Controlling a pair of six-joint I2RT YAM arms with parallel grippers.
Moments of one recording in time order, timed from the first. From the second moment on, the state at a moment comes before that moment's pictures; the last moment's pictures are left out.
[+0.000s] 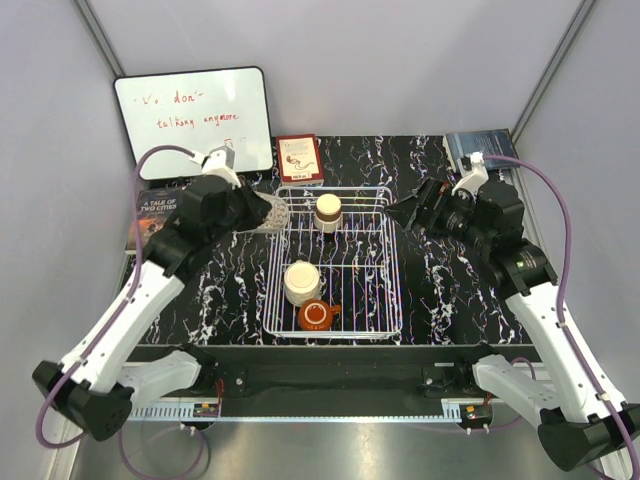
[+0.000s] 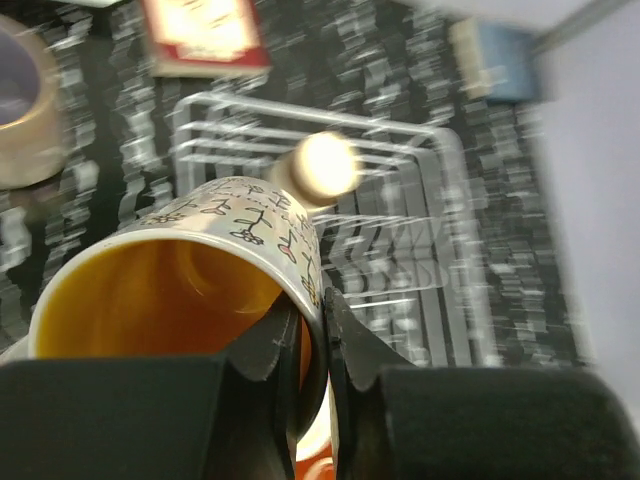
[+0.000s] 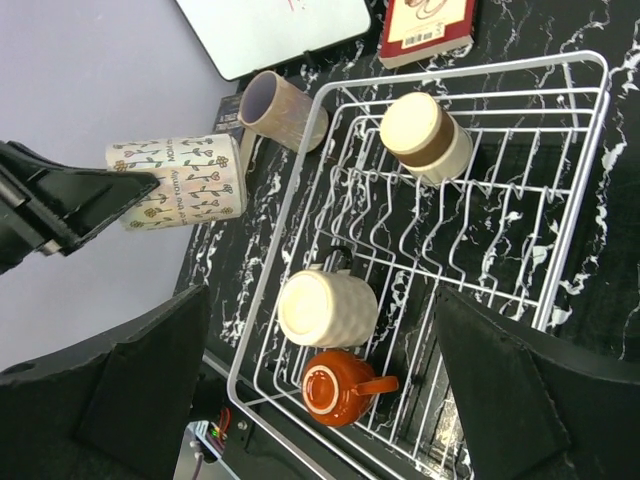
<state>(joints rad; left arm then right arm) -0.50 1.02 1.13 -0.49 -0.08 -0.61 0.33 0.92 1.08 -0.44 -0.32 0.65</state>
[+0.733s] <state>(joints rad) -0.37 1.52 1.33 -0.81 -0.23 -0.36 0.38 0.91 1.05 -0.46 -0.27 0.59</state>
